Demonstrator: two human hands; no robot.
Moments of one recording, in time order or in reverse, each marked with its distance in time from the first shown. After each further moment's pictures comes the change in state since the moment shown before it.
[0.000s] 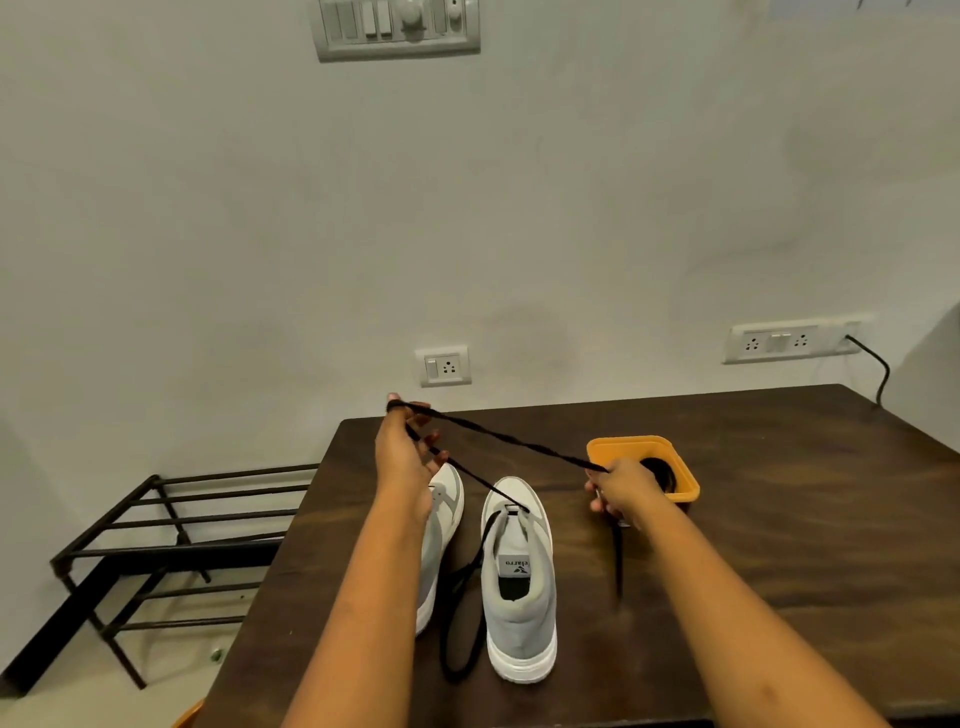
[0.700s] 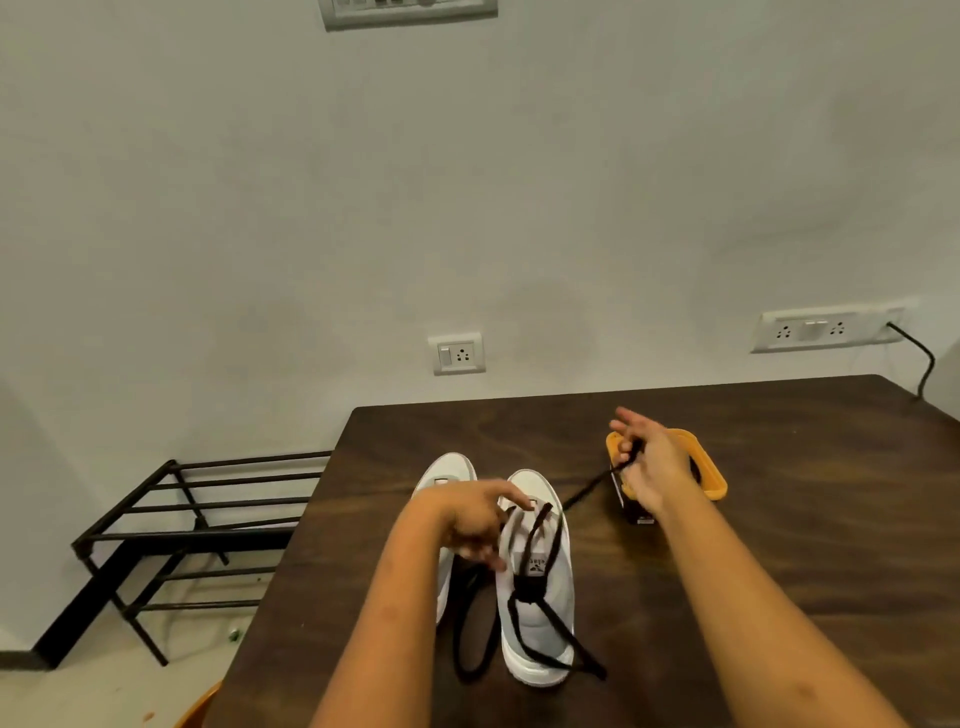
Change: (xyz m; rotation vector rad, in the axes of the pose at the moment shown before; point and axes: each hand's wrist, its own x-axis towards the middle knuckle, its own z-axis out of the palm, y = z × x) left_hand 0.008 -0.033 -0.008 1.192 -0.781 -0.447; right_hand 0.015 -0.019 -0.001 1.092 0.028 -0.033
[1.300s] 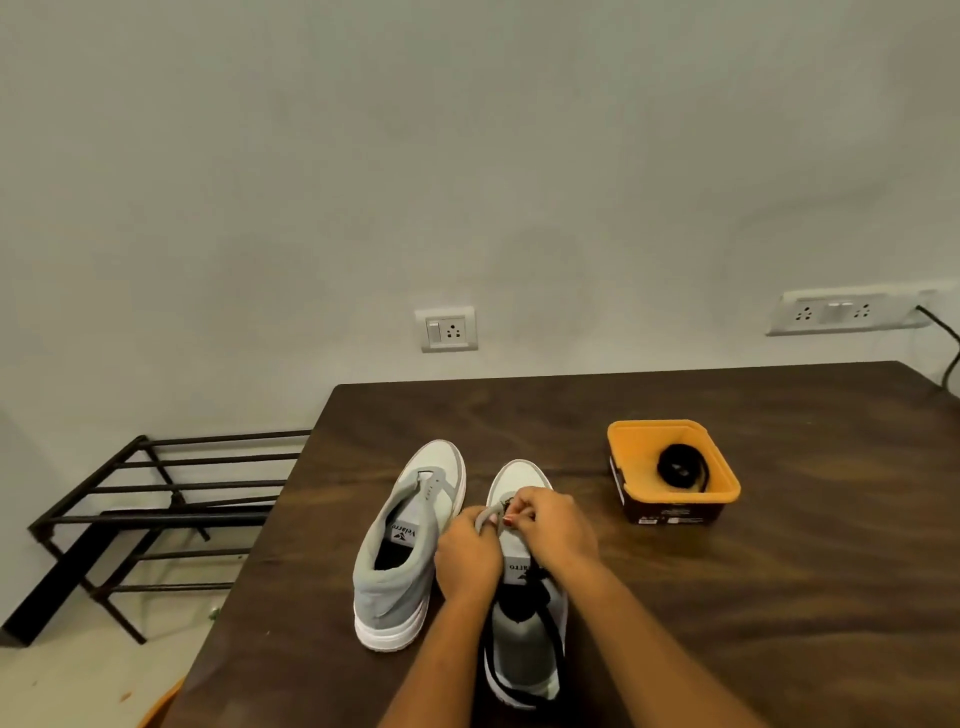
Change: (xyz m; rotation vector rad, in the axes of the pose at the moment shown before) left_hand 0.107 -0.070 0.058 -0.129 0.871 0.005; right_hand 0.000 0.114 0.025 -1.385 -0.255 -0.274
